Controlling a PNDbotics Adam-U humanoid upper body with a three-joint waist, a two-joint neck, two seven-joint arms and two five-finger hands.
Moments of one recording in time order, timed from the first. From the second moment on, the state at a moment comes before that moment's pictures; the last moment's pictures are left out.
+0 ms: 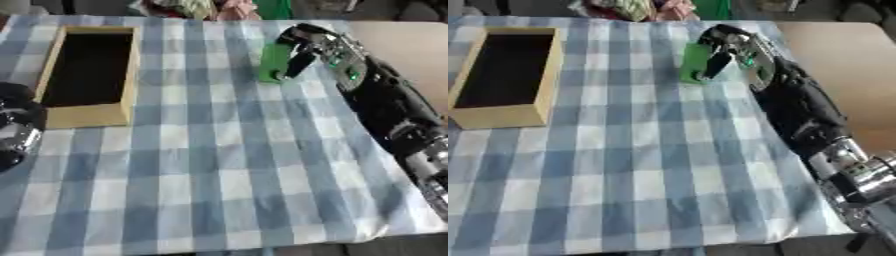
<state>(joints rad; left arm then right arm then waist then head) -0.35 0.30 -0.09 -1.76 0.04 0.06 -0.17 -0.90 -0.51 0.12 -0.90 0.66 0.09 0.39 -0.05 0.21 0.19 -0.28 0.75</state>
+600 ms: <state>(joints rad) -0.35 0.30 -0.09 -1.76 0.04 0.05 -0.18 -0.95 -0.51 0.16 -1.06 0.61 0.07 0.37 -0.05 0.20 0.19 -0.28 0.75</state>
